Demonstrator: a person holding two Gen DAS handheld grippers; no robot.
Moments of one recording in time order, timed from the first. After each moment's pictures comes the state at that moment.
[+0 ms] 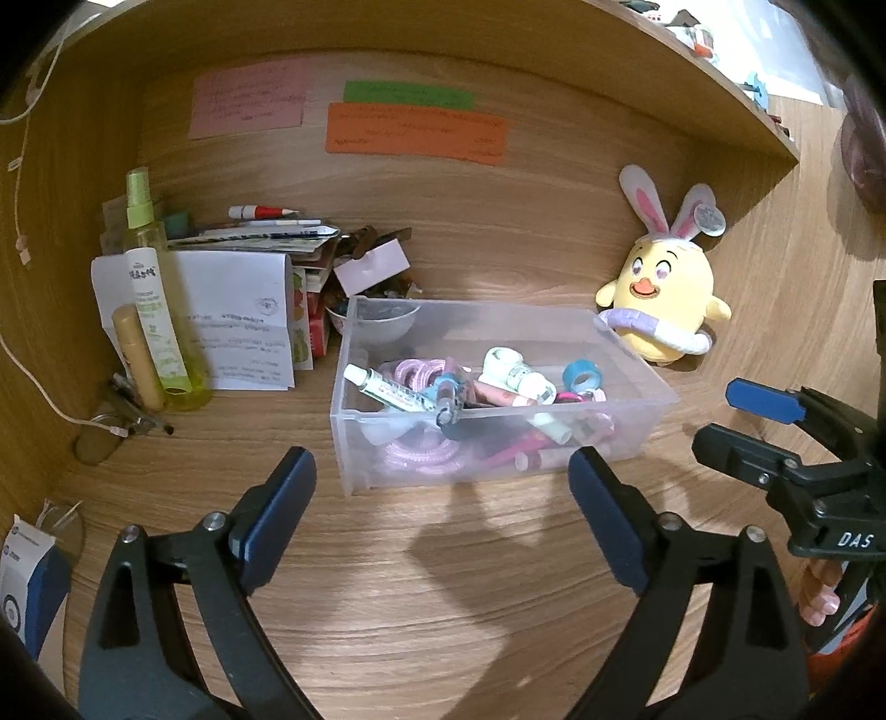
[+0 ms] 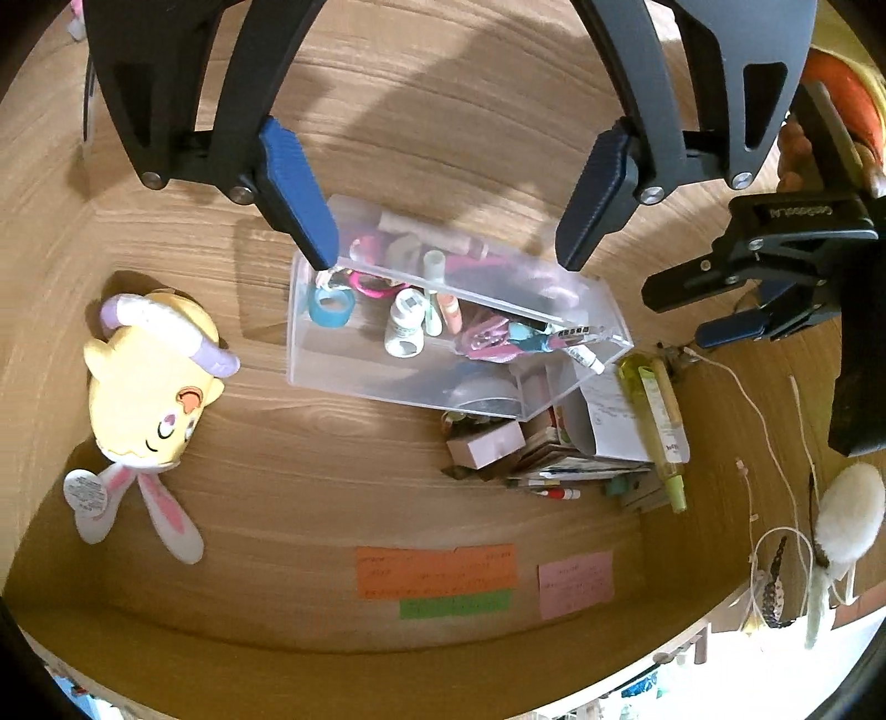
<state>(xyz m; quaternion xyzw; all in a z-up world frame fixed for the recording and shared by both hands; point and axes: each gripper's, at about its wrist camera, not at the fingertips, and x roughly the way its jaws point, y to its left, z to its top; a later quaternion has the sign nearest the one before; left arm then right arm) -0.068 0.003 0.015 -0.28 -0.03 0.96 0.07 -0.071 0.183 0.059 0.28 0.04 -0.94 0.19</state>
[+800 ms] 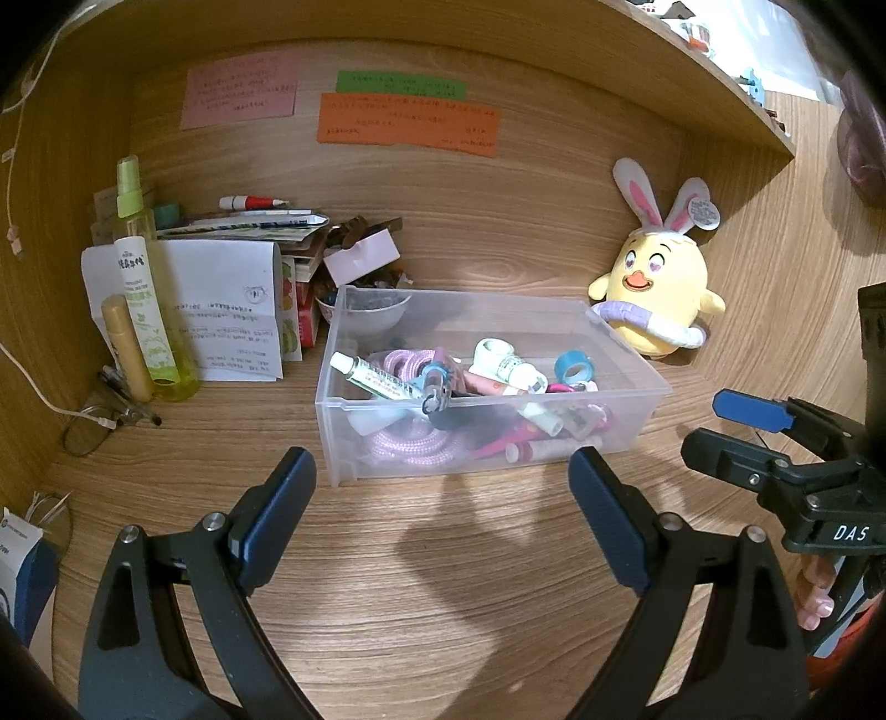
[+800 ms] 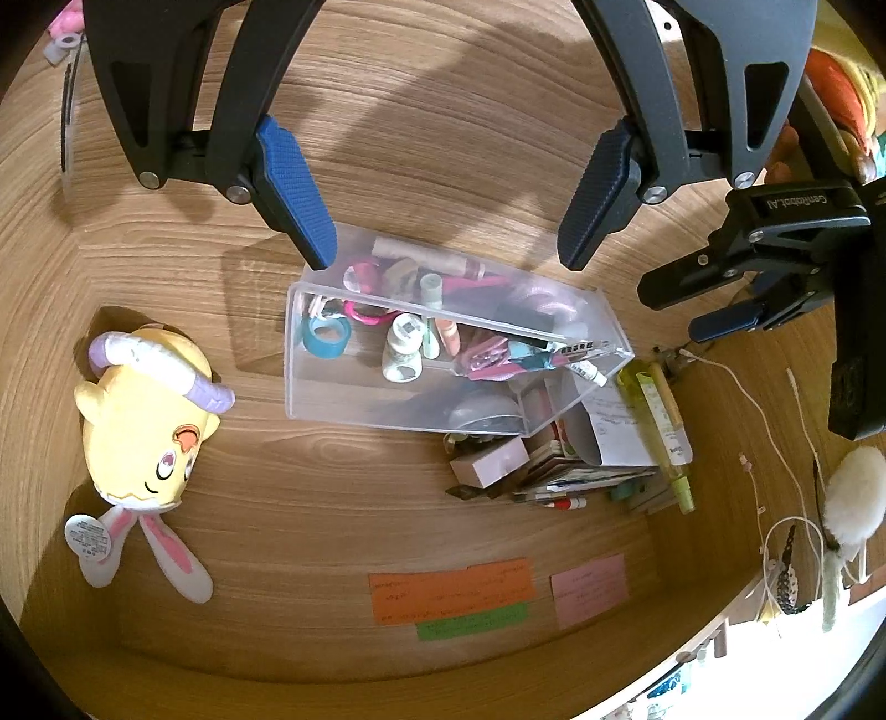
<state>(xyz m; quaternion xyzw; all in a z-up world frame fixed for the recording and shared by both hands) -0.069 0.005 0.011 -0.29 -0.04 0.95 0.07 -0.078 0.193 0.049 0.30 0.01 -0.93 0.19</state>
